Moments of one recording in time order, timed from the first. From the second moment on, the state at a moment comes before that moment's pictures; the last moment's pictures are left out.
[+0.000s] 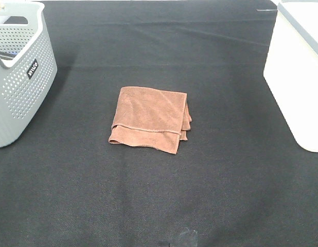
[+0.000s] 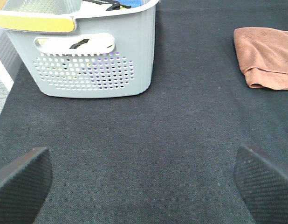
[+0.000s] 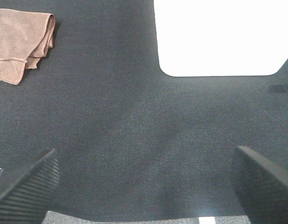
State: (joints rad) left arm 0.00 -0.01 -0.49 0.00 1.05 0.00; right arm -0.03 0.00 -0.46 0.03 1.10 -0.03
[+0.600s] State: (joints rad) left arm 0.00 -0.01 -0.49 -0.01 1.05 0.00; right arm -0.03 0.00 -0.46 0.03 1.10 -0.03
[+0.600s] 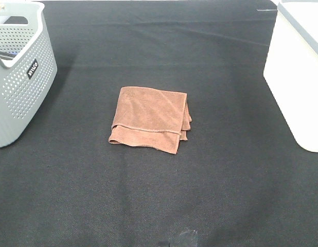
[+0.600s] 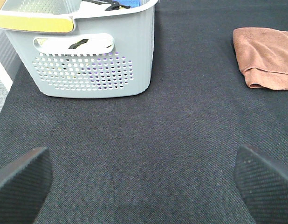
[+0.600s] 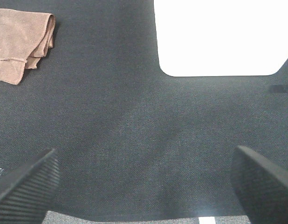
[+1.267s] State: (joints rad) left arm 0.00 -0.01 -0.49 -0.01 1.05 0.00; right arm -0.03 0.00 -0.46 0.01 1.10 -0.03
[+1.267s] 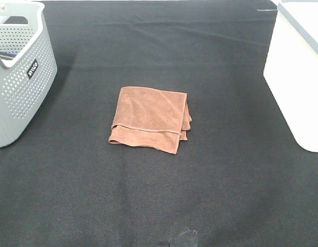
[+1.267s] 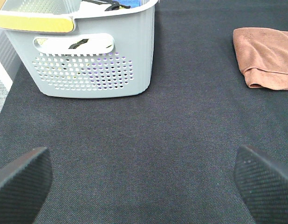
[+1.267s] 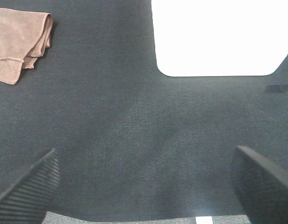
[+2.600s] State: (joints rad) left arm 0.00 -0.01 -0.49 -0.01 1.05 0.00; right arm -0.03 0.03 -0.46 0.00 1.10 -0.03
